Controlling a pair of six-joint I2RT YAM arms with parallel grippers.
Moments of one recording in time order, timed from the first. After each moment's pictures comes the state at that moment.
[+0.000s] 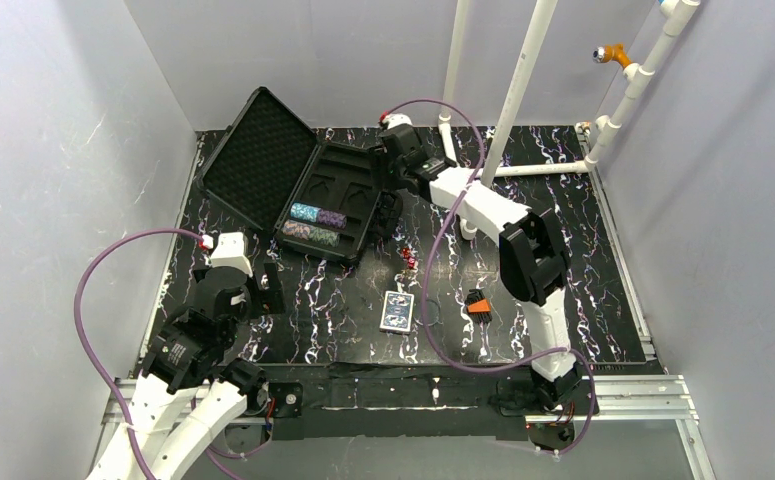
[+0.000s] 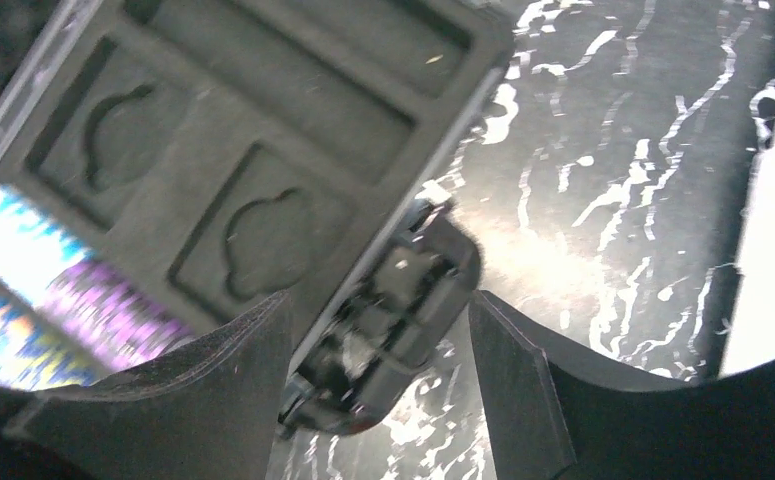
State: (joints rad) left arm -0.48 0.46 0.79 -0.97 -0.40 -0.35; right arm 0.72 2.09 1.82 -0.38 0.19 0.28
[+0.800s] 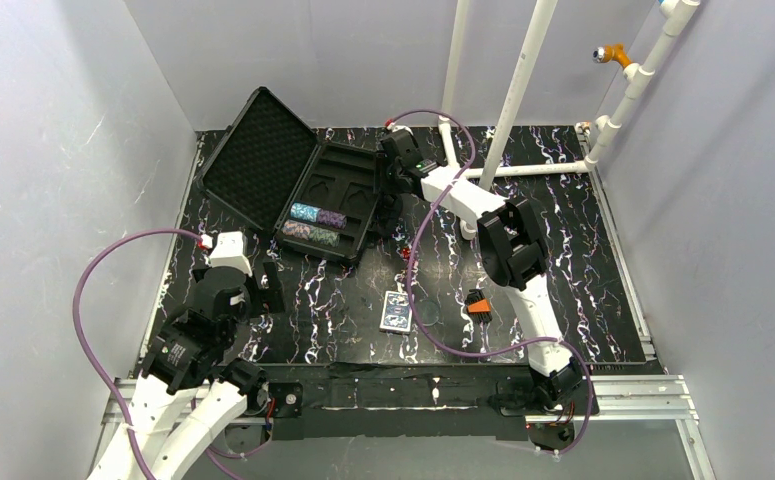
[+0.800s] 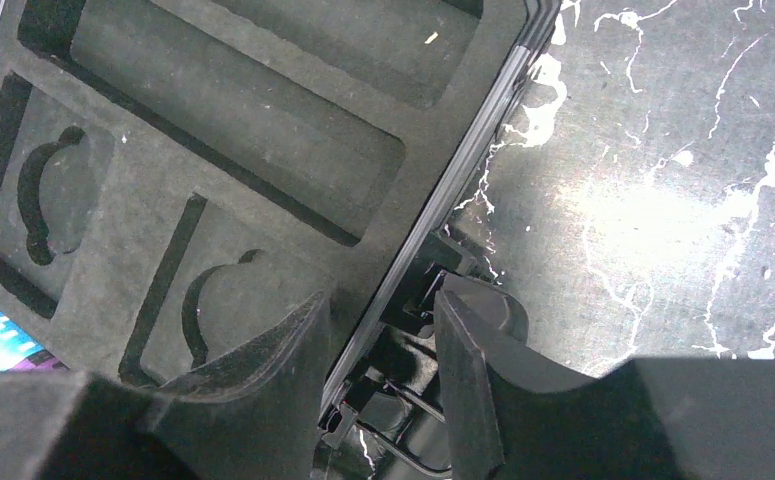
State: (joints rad) left arm -0.48 0.46 0.79 -0.96 -0.40 -0.35; right arm 0.64 2.32 1.96 -0.36 0.08 0.45
